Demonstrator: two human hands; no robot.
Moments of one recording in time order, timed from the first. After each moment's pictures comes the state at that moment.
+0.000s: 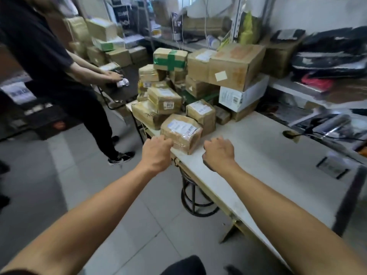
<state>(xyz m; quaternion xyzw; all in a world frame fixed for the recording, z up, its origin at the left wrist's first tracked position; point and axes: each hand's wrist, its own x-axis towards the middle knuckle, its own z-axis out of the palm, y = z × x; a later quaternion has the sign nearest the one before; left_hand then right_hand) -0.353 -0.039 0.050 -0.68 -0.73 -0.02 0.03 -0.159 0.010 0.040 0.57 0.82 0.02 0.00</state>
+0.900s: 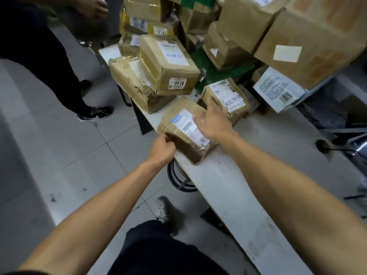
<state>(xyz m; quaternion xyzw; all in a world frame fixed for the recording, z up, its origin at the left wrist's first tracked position) -0.439 0.159 -0.100 -0.37 -0.77 -0.27 -0.45 -0.293 0.268 -0.037 0.62 0.74 -0.25 0.00</state>
